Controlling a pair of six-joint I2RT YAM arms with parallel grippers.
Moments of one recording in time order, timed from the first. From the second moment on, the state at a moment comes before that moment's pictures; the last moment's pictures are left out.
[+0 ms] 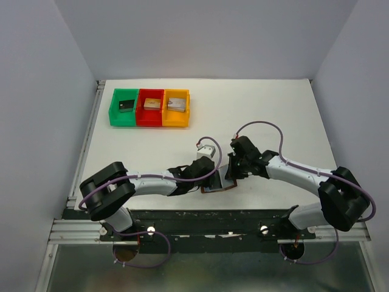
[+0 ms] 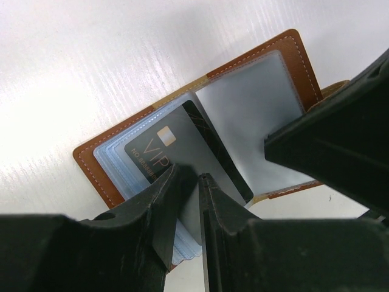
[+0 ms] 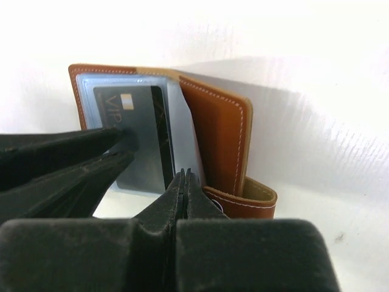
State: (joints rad) left arm -1.06 1.57 0.71 0.12 -0.24 -0.68; right arm 0.71 1.38 0.73 -0.38 -0.06 0.65
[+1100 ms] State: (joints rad) left arm -1.04 1.39 0.65 0.07 -0.24 -0.64; right arm 0.63 1.35 0.60 -0.26 -0.13 0.69
